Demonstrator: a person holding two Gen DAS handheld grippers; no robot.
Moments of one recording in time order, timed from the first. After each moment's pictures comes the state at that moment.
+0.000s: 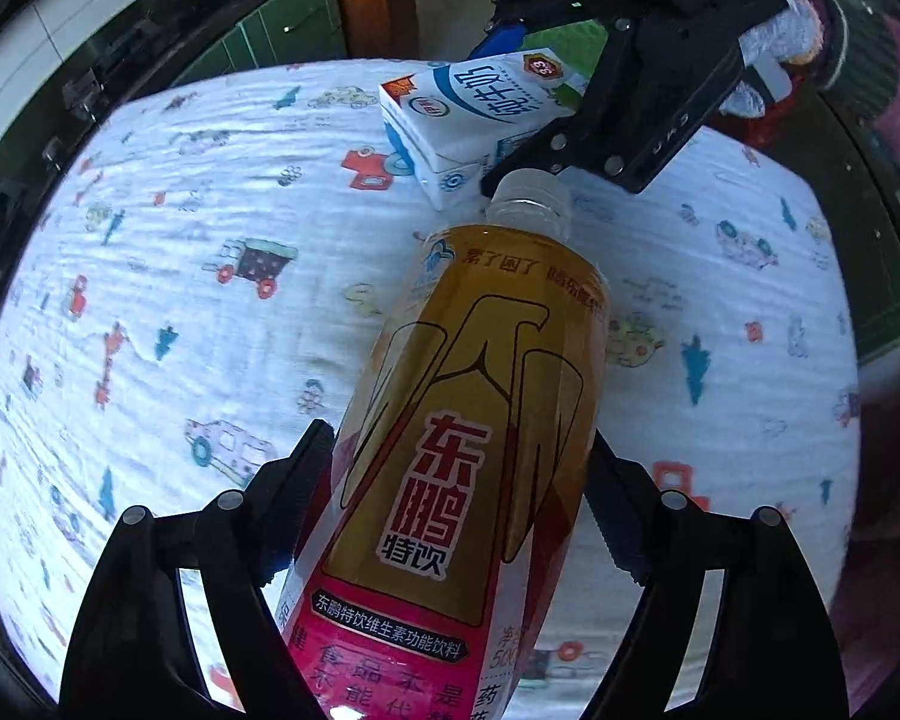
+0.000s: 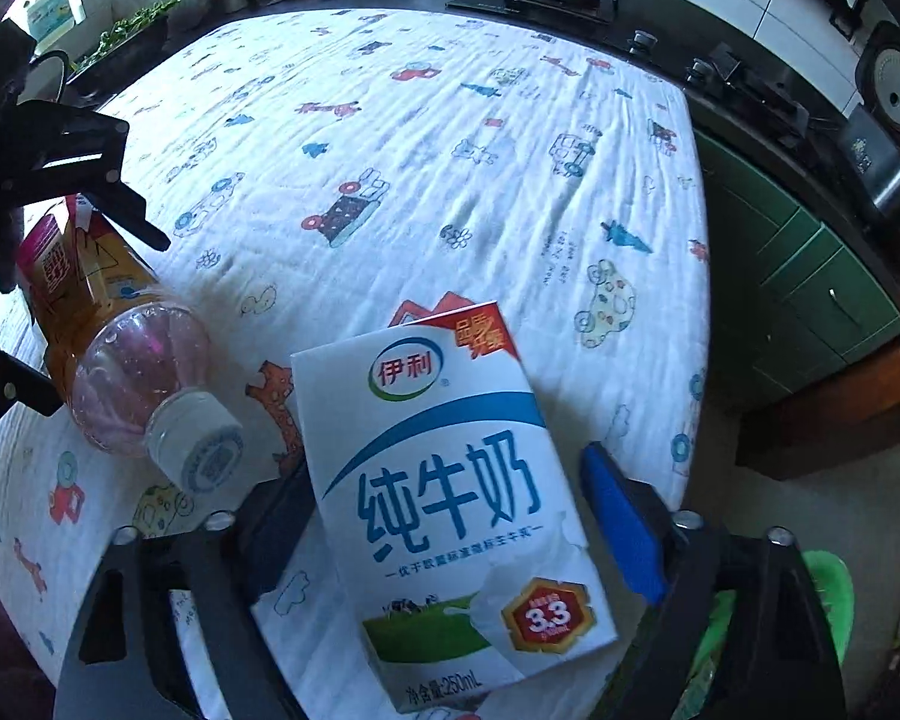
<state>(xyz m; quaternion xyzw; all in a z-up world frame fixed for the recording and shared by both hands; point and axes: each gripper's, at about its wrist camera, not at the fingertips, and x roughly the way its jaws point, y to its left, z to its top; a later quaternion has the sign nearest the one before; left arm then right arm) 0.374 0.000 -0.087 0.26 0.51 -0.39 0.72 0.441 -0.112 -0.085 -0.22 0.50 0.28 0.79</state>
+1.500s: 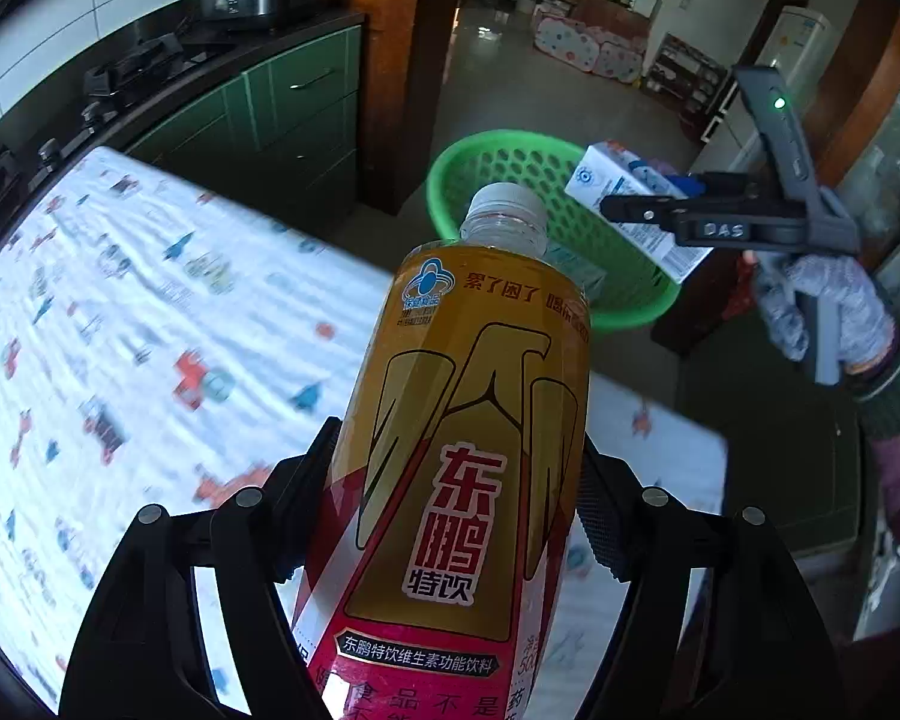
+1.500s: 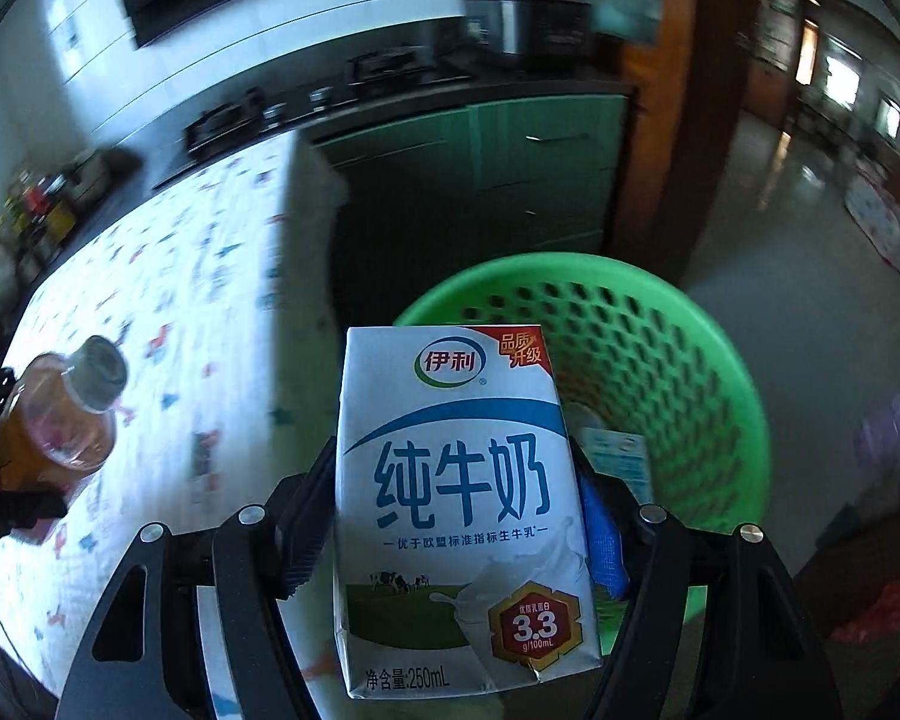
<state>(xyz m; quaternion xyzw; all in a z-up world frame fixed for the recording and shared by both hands) 0.355 -0.144 -0.040 0.12 0.48 -0.37 0.79 0.340 -0.372 -0.039 0.05 0.45 0.00 0.89</state>
